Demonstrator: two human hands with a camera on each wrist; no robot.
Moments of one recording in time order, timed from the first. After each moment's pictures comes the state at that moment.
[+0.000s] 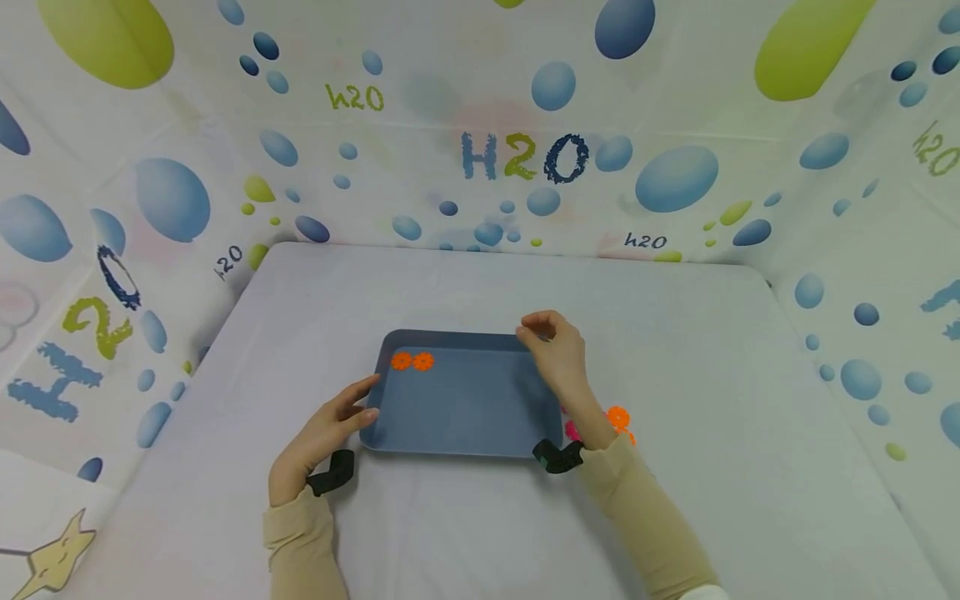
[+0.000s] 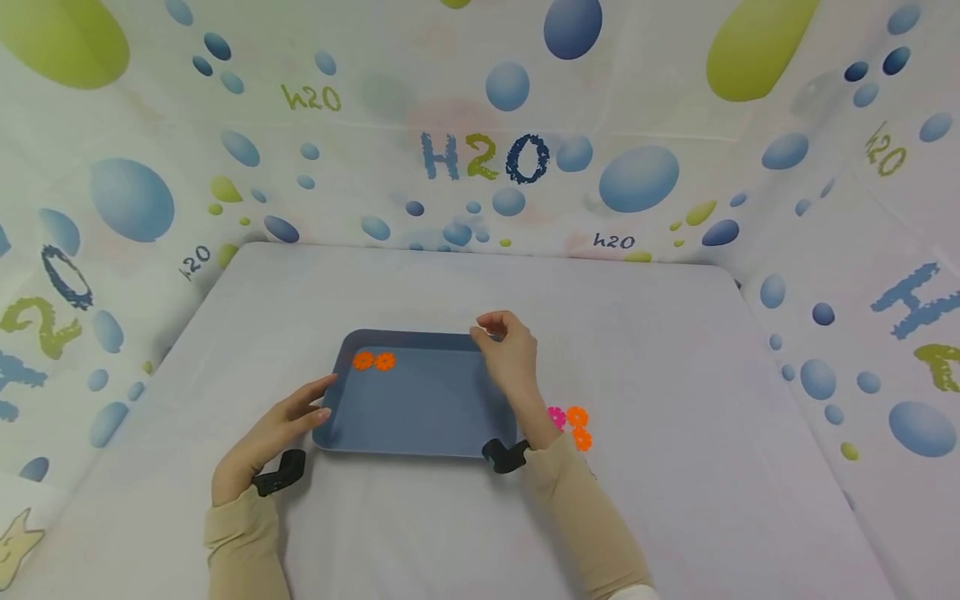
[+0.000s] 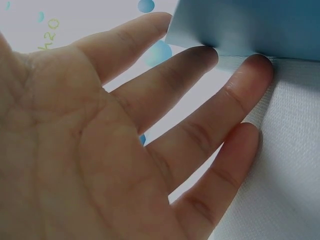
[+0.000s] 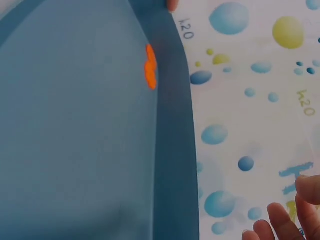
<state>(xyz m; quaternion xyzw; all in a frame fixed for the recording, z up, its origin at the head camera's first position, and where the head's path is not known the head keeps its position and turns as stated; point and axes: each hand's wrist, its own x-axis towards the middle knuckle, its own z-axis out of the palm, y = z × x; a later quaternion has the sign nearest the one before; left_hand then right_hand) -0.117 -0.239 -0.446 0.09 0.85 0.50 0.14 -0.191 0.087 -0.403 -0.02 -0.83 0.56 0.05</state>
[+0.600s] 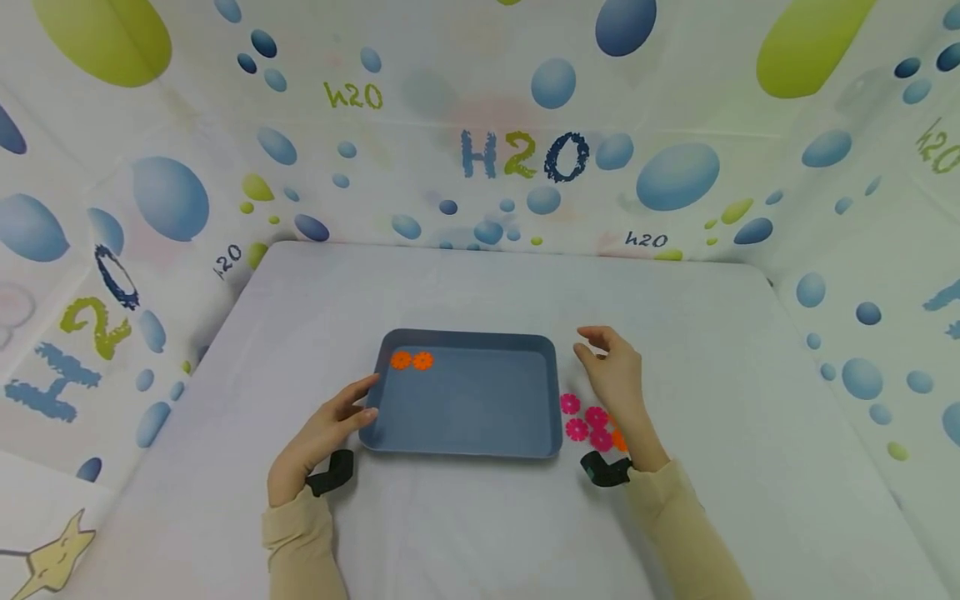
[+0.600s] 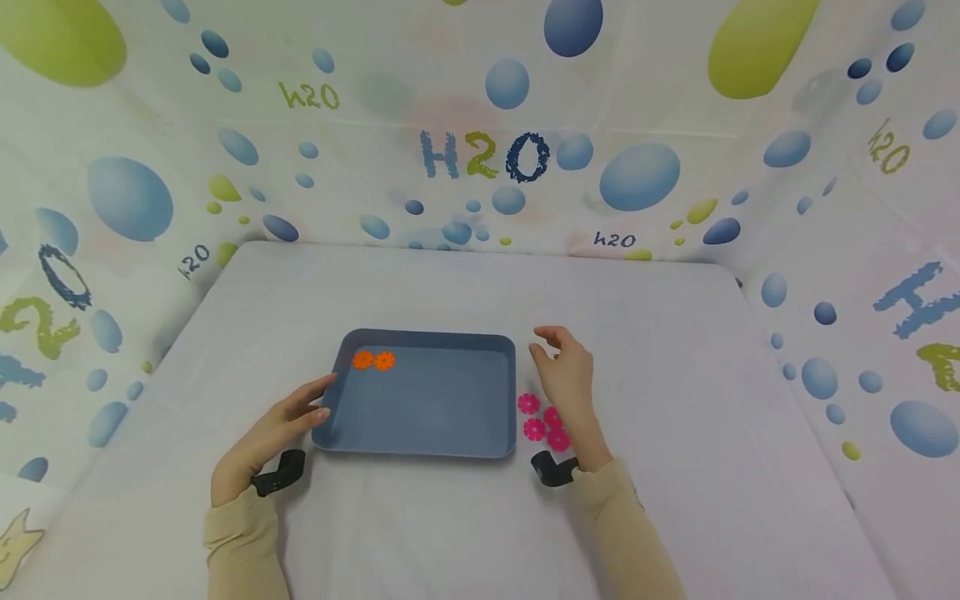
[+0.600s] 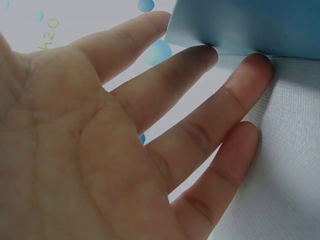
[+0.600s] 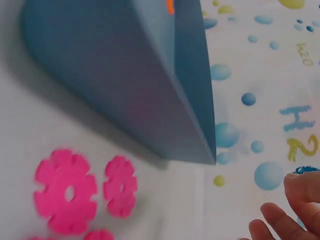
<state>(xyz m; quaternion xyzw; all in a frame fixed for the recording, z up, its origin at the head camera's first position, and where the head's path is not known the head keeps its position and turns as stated) -0.118 -0.241 -0.448 0.09 0.85 0.50 0.14 -0.177 0.154 -0.419 -0.05 -0.88 0.47 0.08</state>
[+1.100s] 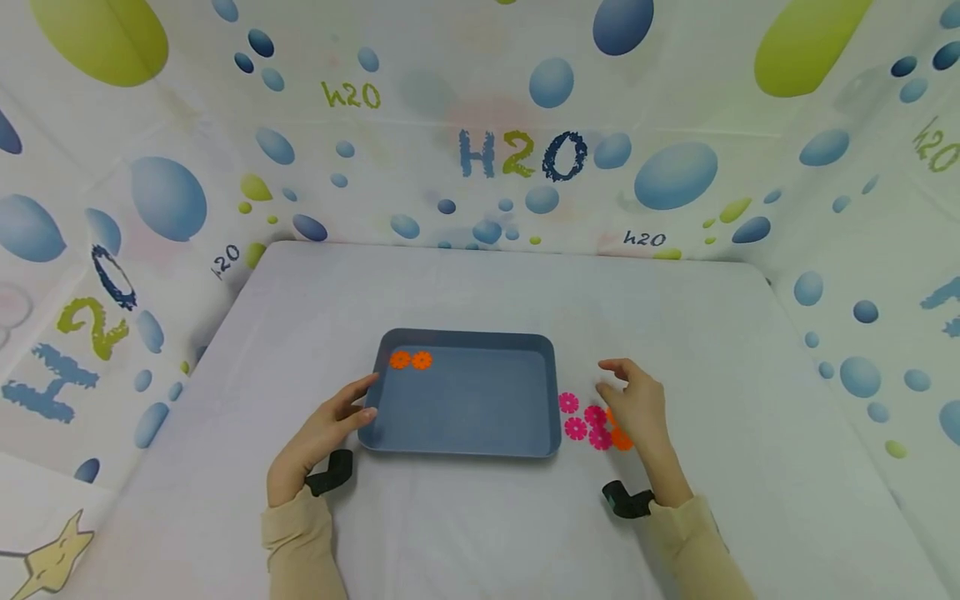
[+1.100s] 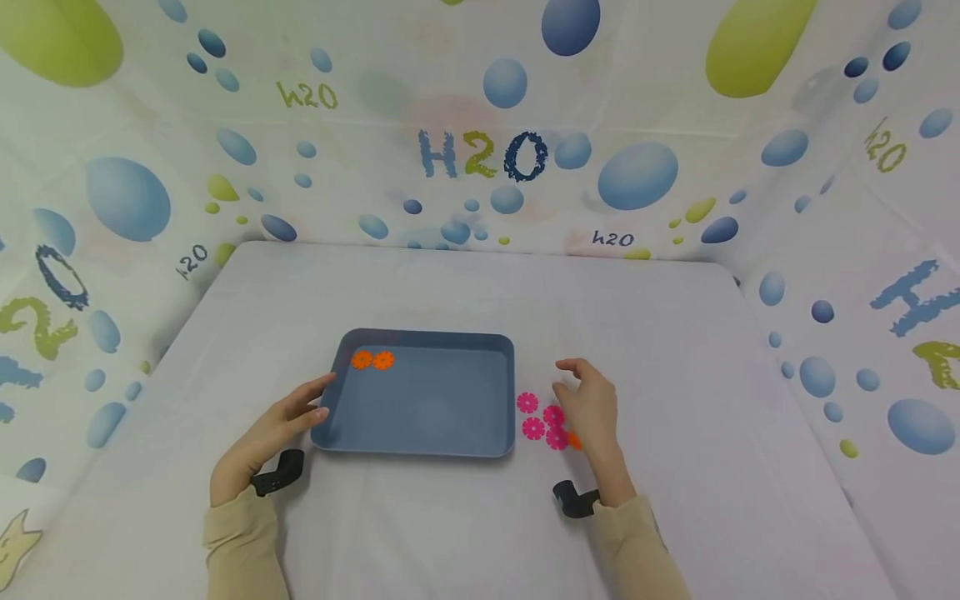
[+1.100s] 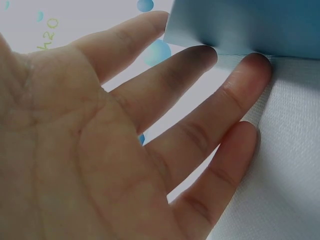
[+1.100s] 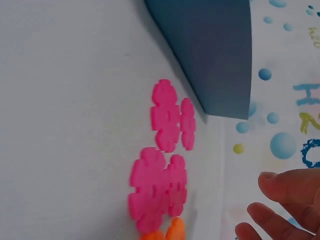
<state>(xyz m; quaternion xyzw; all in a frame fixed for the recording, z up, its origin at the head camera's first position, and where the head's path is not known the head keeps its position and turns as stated) -0.119 -0.240 -0.449 0.09 0.85 0.50 0.14 -0.143 0.184 -0.439 -0.04 -0.92 0.39 0.07</state>
